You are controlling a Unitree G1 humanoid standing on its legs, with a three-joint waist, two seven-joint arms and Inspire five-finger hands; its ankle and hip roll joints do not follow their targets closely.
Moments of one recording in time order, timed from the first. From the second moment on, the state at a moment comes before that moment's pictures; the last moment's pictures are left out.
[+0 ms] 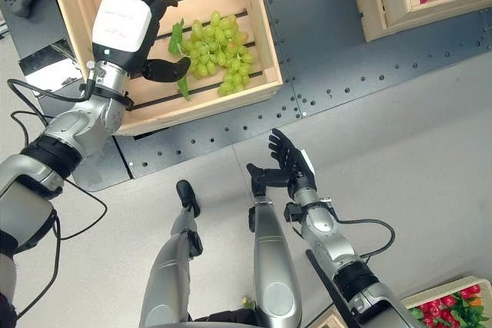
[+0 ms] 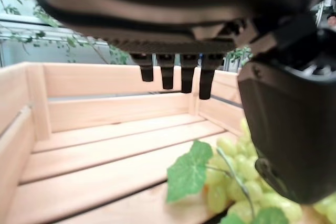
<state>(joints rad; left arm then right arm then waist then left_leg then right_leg) -1.15 0.75 -0.87 0.77 0.50 -0.03 0.62 -0.28 -0.48 0.48 0.37 0.64 -0.28 -0.15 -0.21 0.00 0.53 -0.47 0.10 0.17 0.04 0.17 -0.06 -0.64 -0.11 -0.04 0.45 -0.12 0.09</state>
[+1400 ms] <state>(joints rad) -1.40 0.66 -1.00 0.93 0.59 0.12 0.46 -0.29 -0.50 0.47 0.33 0.64 -0.30 -0.24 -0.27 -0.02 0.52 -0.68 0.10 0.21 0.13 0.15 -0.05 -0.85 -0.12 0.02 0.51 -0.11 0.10</state>
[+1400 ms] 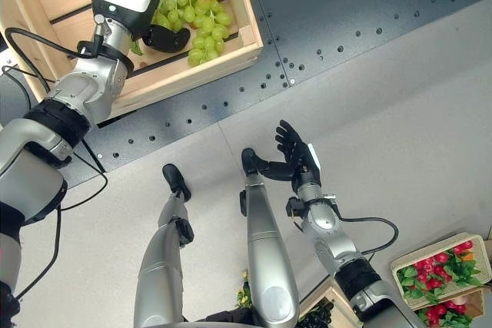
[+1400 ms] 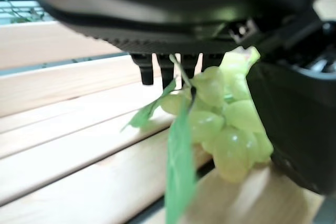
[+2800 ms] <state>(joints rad) -1.02 0.68 -0.70 0.88 0.35 0.00 0.64 -0.21 -0.46 0.44 0.27 0.64 -0.32 -0.25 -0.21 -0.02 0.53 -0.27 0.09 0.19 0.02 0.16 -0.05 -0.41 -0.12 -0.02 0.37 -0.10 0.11</state>
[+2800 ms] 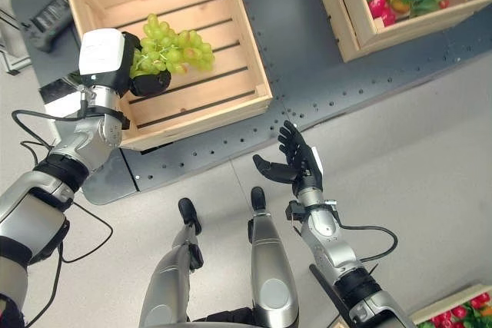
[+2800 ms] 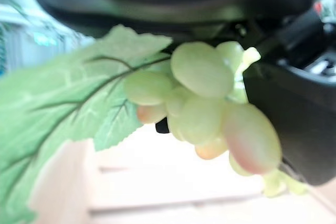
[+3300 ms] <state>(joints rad) -0.97 0.81 -0.70 0.58 0.40 -0.02 0.64 -0.16 -0.48 0.41 0.22 0.57 -0.31 -0.21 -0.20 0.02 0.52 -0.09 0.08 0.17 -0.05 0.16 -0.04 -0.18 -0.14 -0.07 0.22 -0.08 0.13</state>
